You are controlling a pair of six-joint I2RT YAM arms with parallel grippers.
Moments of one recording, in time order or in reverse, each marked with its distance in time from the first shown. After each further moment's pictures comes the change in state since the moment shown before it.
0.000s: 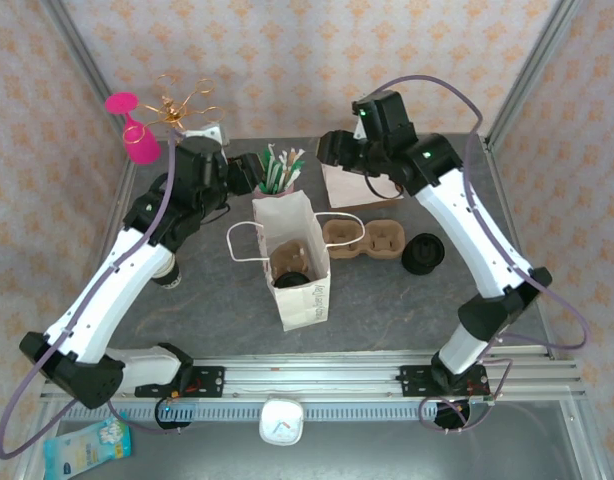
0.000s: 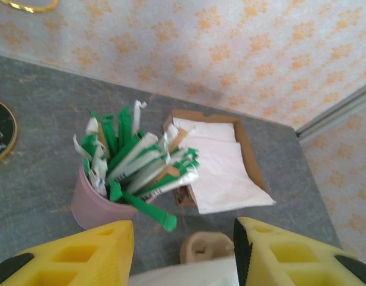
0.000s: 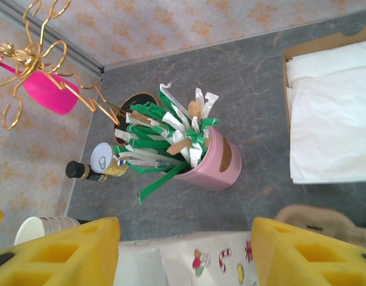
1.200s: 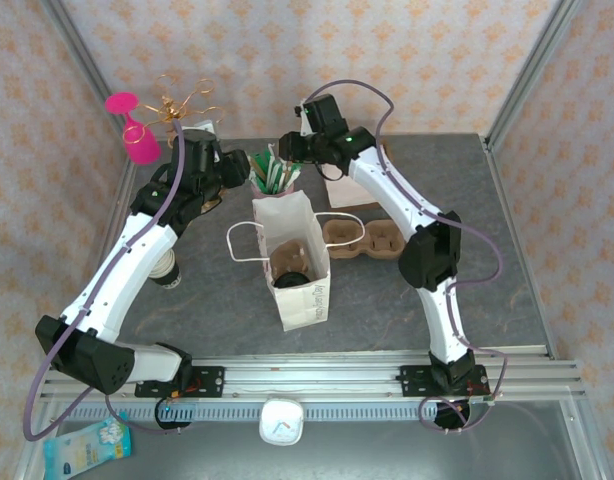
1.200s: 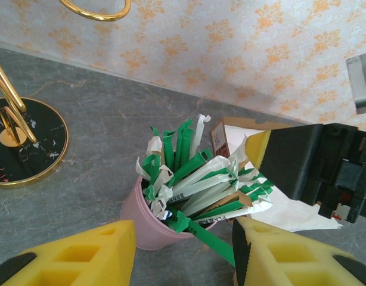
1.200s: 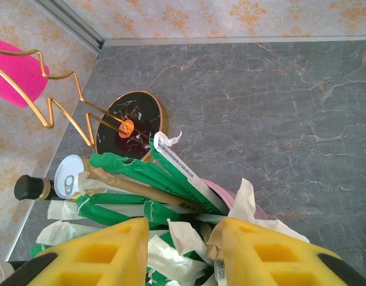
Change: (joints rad) left arm 0.119 0.058 -0.055 0.050 0.008 0.077; right arm -0.007 0.515 0.248 0.251 -0.128 -0.153
